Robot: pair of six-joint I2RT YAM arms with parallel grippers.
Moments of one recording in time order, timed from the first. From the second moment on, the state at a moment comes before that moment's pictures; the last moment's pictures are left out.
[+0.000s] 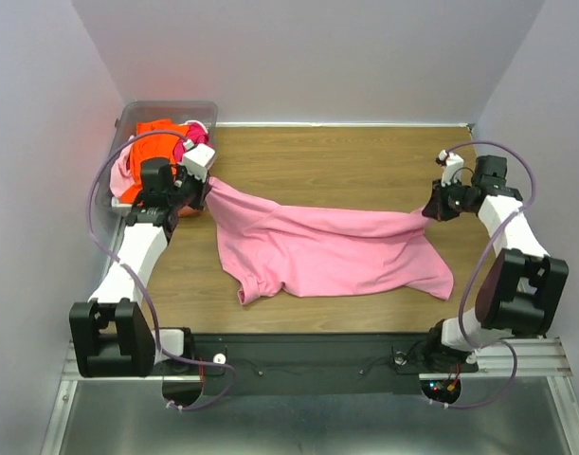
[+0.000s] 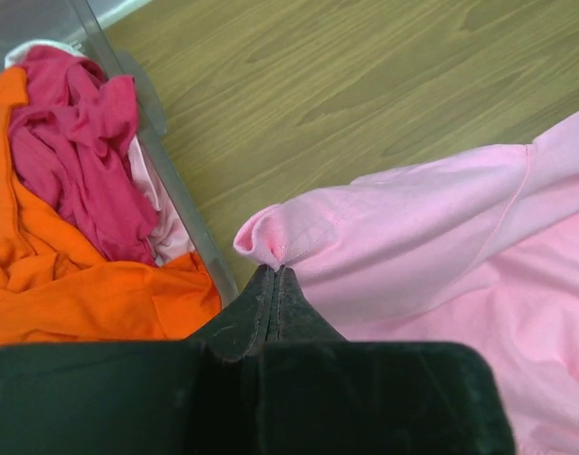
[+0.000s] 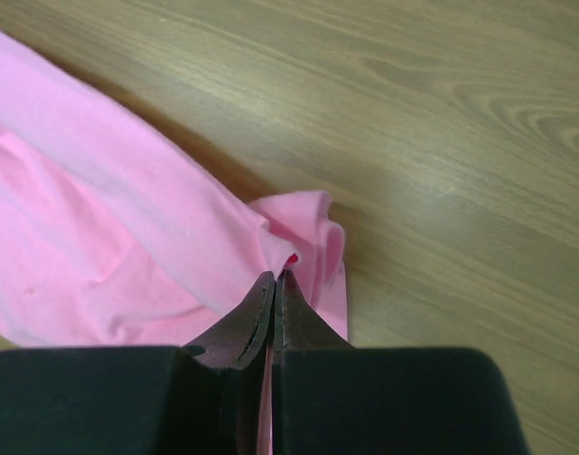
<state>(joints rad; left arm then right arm) -0.01 1.21 0.92 -0.16 0.42 0.35 -0.27 1.45 1.10 -0.62 -0.61 -0.44</state>
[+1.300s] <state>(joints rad) -0.01 1.78 1.29 -0.07 0.30 0.30 -0.09 2.15 1.59 -0.43 -0.48 -0.22</state>
